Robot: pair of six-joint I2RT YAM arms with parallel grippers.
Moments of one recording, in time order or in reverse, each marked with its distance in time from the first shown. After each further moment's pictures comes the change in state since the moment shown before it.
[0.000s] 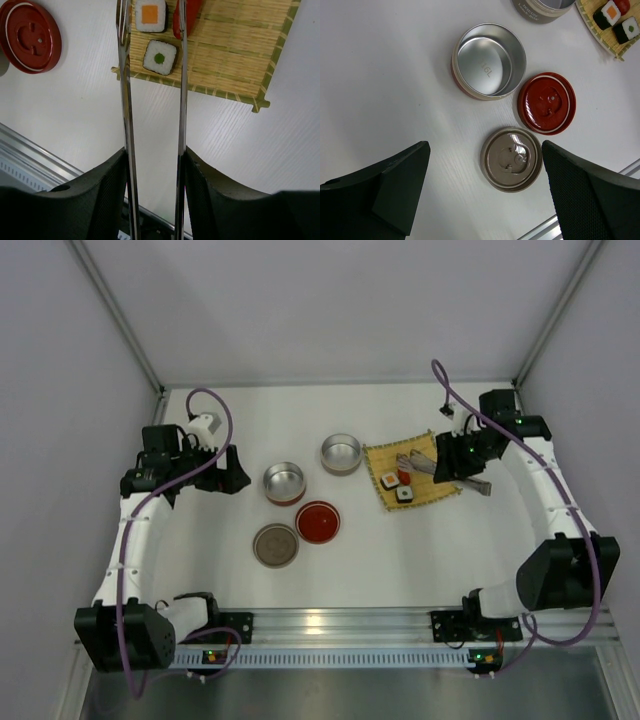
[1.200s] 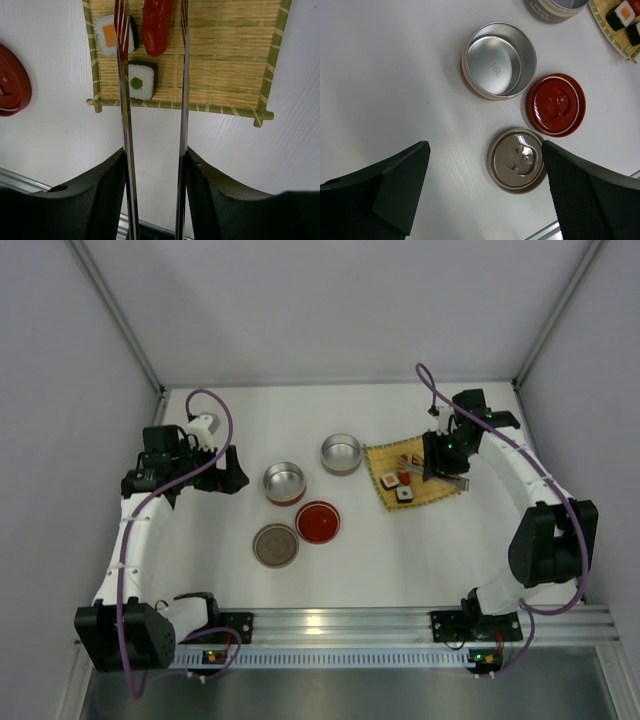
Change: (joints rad) left arm 0.000 0.001 -0.010 0.014 -0.040 0.000; right arm 0.093 0.163 -0.006 0.119 0.167 0.211
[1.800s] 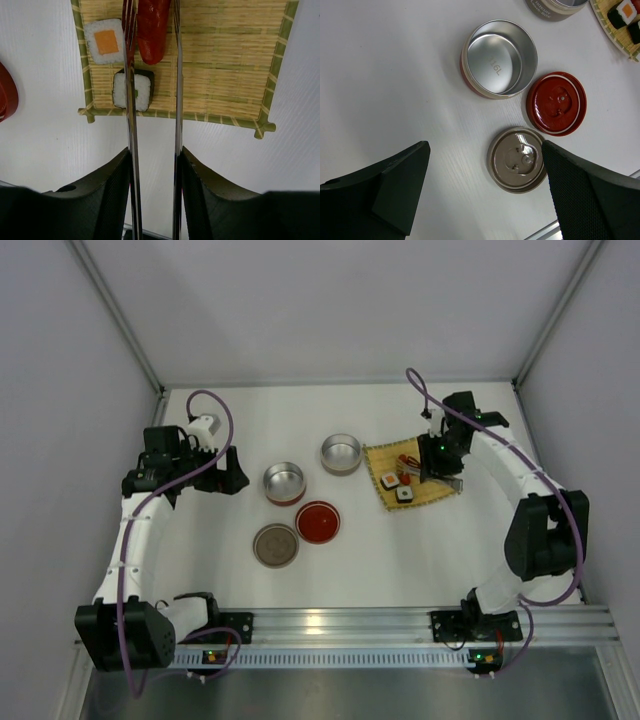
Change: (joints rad) left arm 0.000 0.004 -0.007 0.002 0.000 0.003; right arm 0.033 0.050 -0.013 0.044 0.037 0.008
